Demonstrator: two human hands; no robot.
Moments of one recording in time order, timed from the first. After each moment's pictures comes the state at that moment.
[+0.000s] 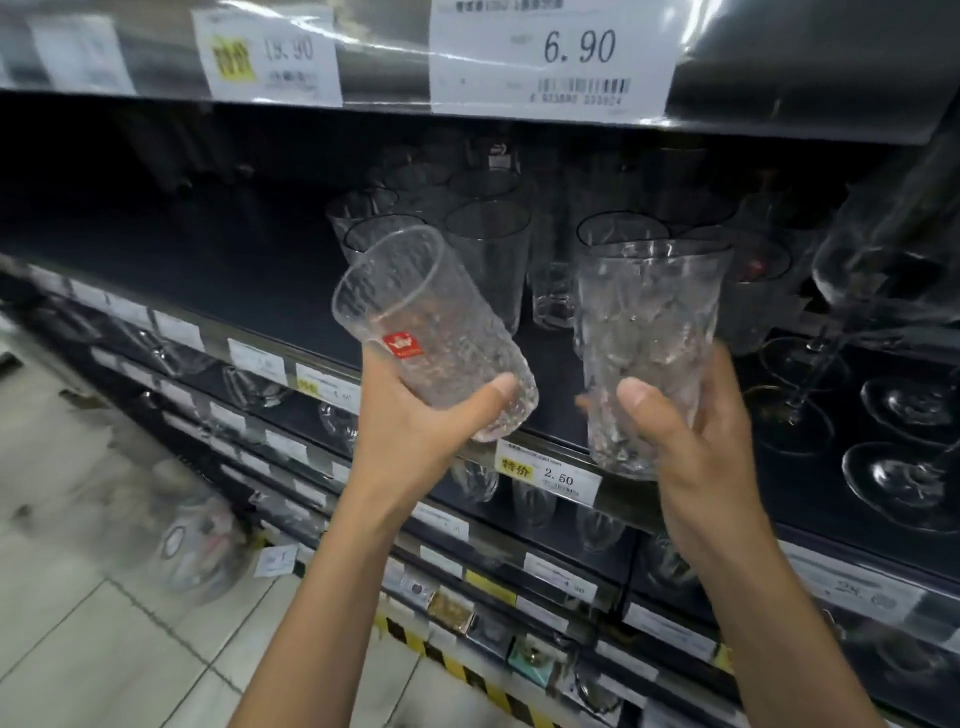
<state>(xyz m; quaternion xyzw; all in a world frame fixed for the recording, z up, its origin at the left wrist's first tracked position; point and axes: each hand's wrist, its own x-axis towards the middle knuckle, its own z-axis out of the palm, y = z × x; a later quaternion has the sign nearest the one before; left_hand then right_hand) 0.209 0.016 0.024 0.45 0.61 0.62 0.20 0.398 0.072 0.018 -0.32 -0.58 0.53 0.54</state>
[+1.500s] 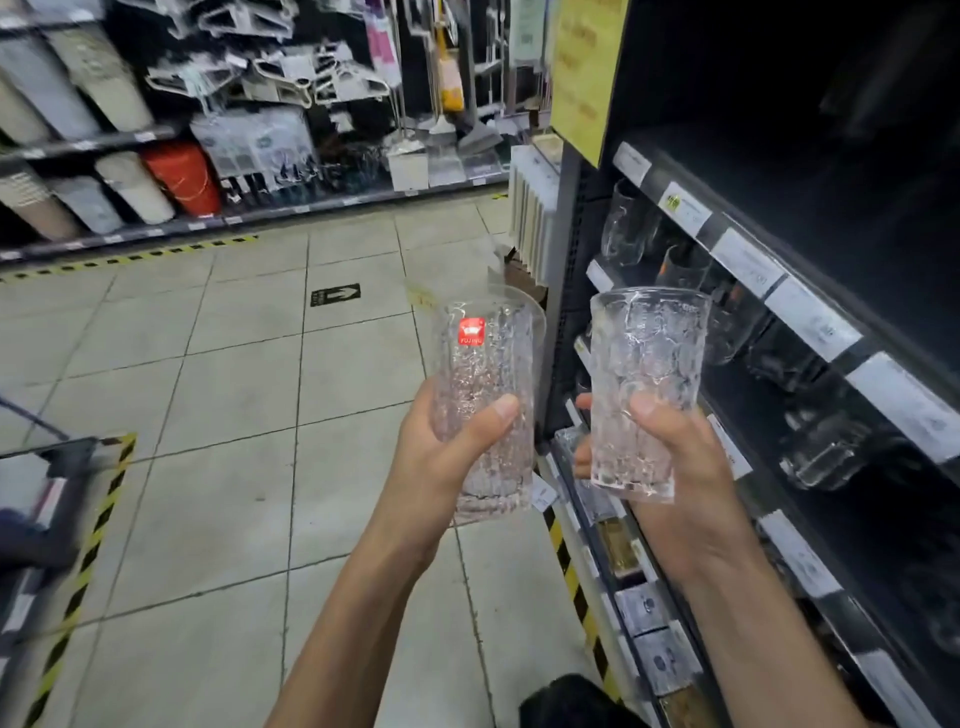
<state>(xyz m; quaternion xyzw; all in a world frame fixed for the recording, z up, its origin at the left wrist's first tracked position) -0.245 -0.291 -0.032 0.08 0.67 0.73 0.13 -0.179 -0.113 -0.031 -0.15 -0.52 0.84 0.10</state>
